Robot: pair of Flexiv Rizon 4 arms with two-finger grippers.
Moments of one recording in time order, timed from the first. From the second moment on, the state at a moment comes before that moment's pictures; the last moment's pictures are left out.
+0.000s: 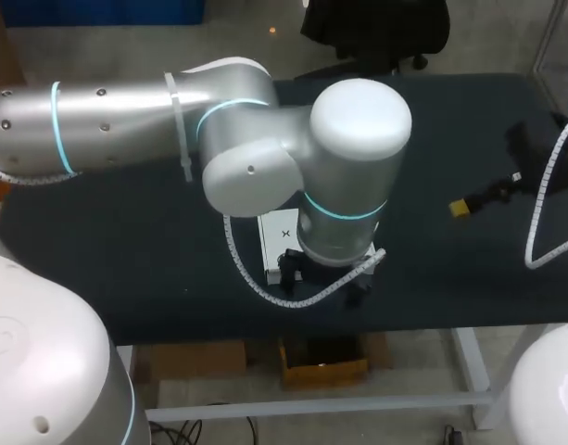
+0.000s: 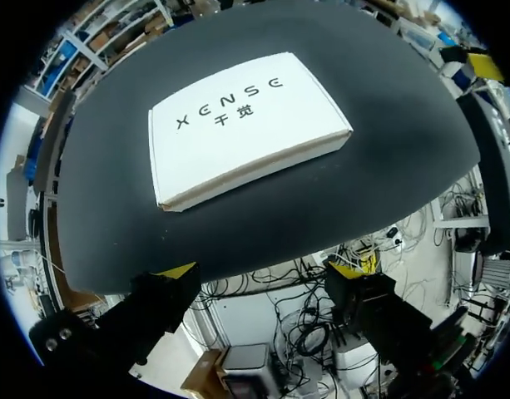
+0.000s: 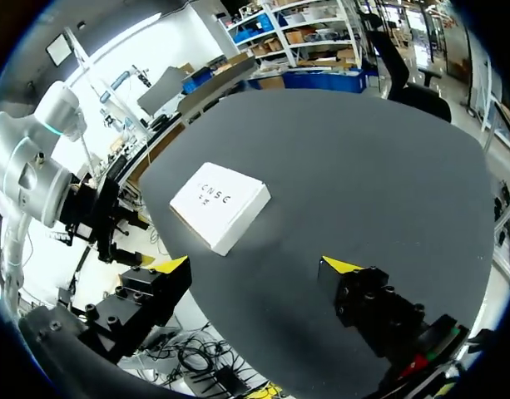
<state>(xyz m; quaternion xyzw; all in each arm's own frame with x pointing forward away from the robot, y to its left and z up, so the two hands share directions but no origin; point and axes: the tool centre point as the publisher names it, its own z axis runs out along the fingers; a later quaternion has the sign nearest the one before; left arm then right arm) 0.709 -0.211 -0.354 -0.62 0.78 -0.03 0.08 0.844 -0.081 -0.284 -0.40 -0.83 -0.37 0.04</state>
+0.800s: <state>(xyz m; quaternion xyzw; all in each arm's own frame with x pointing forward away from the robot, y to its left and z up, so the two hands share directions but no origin) 0.727 -0.220 -0.386 -0.71 0.70 -0.04 0.06 0.866 -0.112 -0.283 -0.30 -0.84 -0.44 -0.05</state>
